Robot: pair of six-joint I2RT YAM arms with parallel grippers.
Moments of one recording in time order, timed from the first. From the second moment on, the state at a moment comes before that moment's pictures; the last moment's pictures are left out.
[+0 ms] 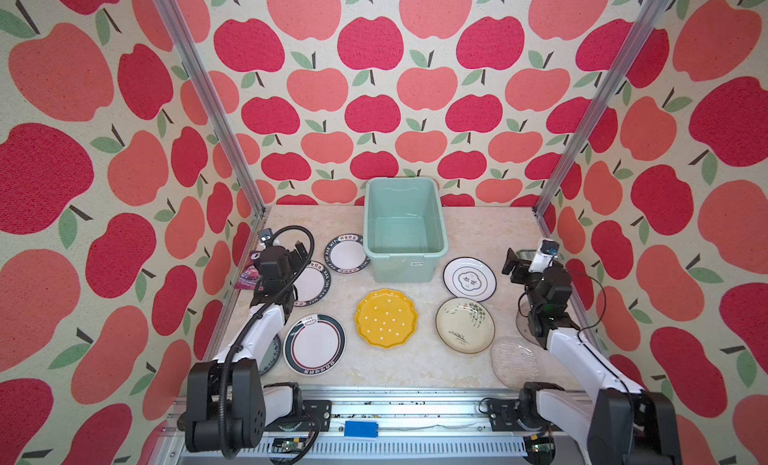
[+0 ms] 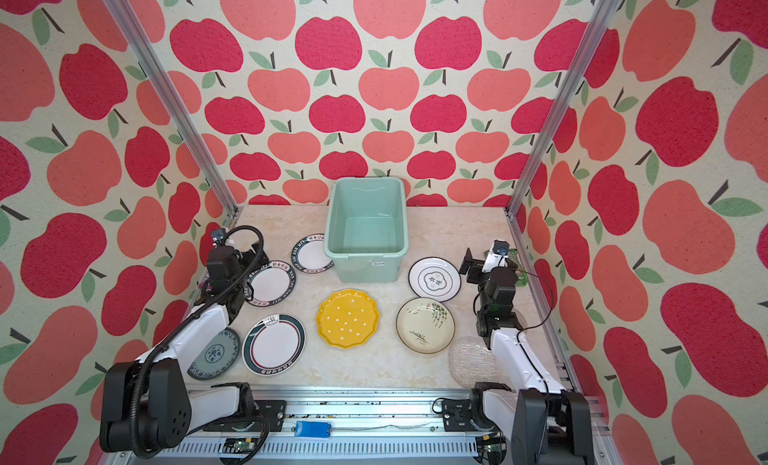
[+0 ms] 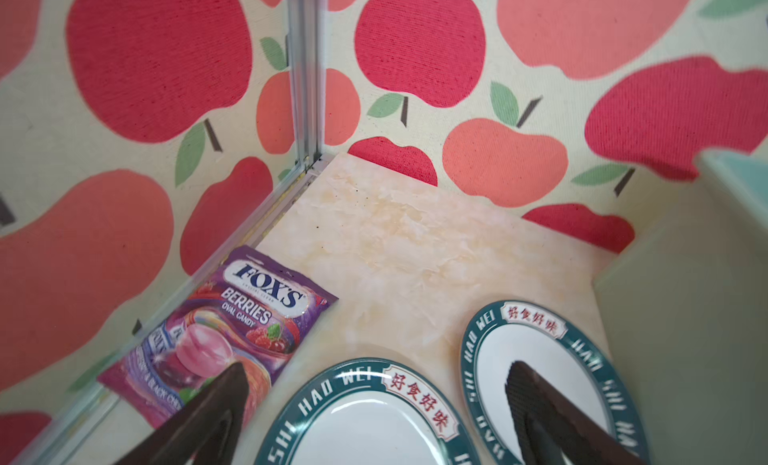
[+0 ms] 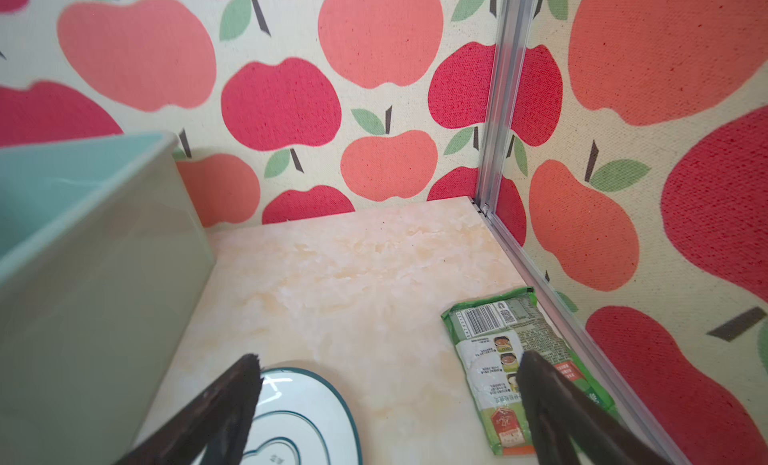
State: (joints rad) left arm 0.08 1.21 0.77 0.09 -0.20 -0.35; right arm 0.02 0.99 0.50 0.38 0.05 0.15
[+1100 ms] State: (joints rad) left arm -0.17 1.08 0.81 -0.67 0.40 -0.40; right arm 0.72 1.19 0.72 -0.28 -0.37 0.35
